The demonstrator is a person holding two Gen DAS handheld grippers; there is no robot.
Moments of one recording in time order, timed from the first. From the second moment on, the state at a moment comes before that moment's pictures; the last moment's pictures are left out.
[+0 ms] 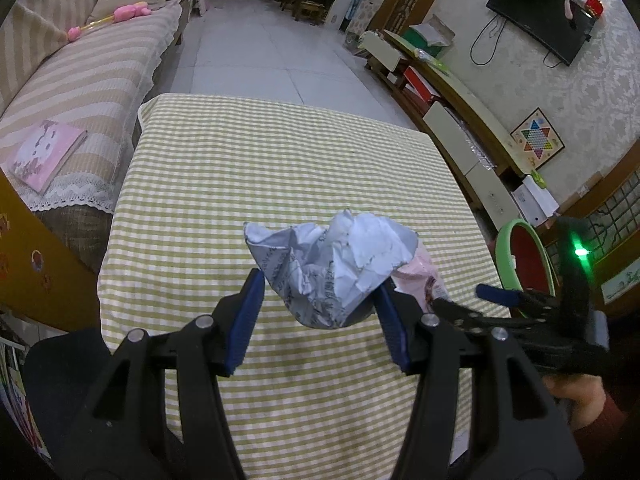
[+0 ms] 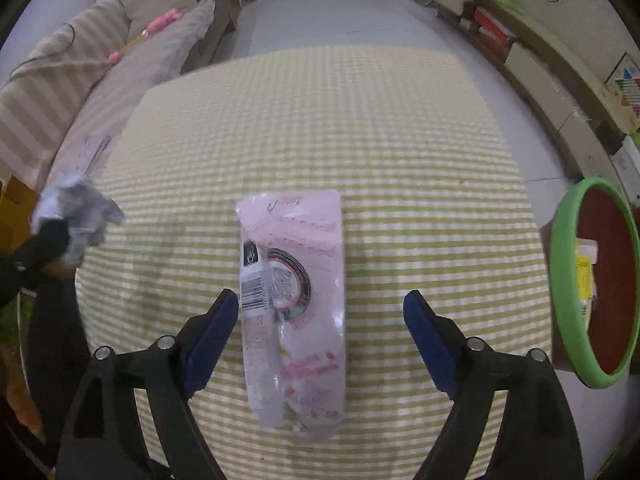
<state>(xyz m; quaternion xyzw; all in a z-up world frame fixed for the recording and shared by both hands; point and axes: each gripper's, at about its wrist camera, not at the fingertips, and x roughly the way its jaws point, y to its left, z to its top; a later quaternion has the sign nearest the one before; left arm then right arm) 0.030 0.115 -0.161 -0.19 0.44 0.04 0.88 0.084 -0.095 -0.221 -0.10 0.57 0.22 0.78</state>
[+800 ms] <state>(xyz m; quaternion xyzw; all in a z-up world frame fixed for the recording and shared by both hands) 0.042 0.081 -0.127 -0.15 0.41 0.01 0.90 0.065 -0.164 -0.161 0.03 0.51 0.23 0.83</state>
